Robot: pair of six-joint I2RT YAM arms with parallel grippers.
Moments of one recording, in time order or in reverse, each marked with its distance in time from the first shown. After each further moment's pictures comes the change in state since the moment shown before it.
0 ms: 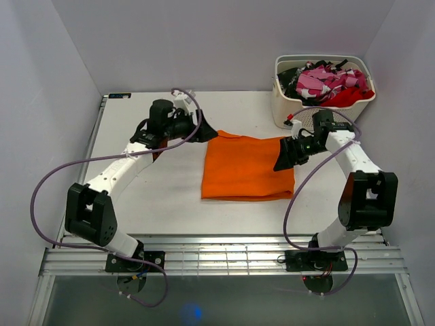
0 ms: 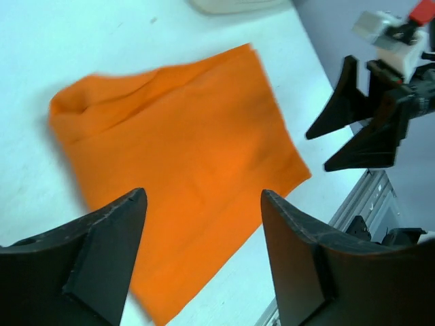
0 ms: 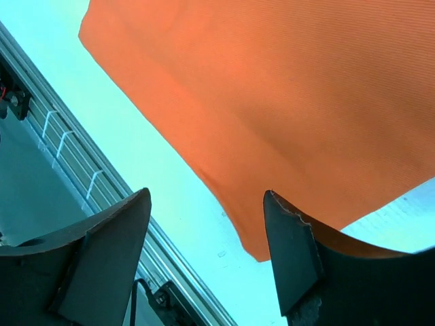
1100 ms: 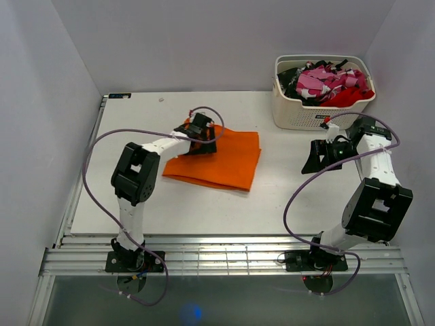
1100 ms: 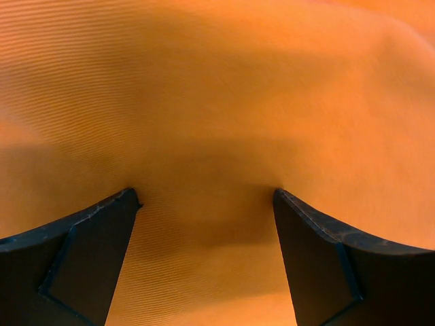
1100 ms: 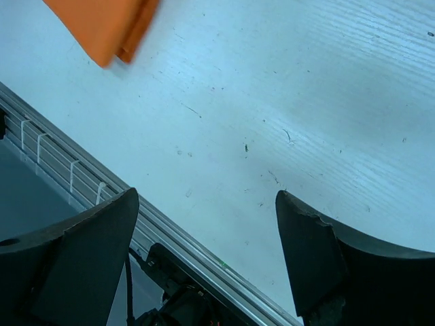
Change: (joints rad) left arm -0.256 0.546 0.343 -0.282 -0.780 -0.085; right arm -0.313 -0.115 0.021 -0.210 0.056 -0.163
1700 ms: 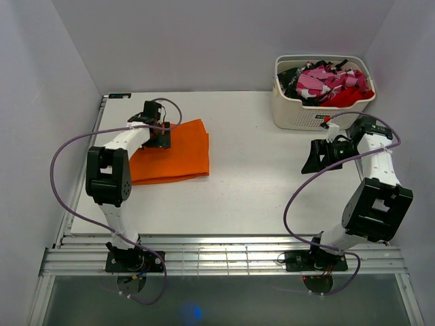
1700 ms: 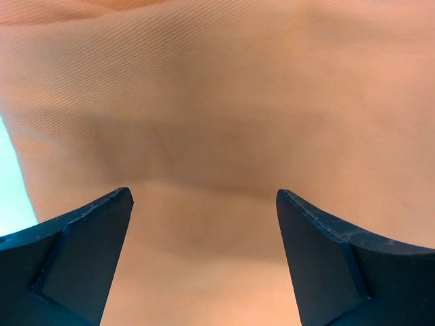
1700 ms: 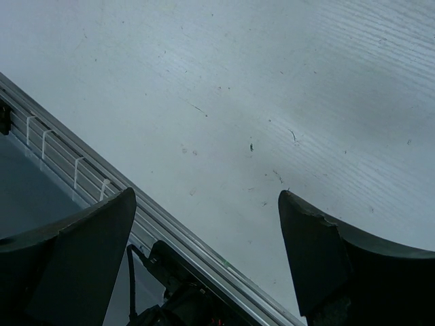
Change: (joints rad) left arm 0.441 -0.135 -0.066 -0.158 -0.035 0.375; right arm -0.022 0.010 0.016 -0.038 -0.012 -0.035
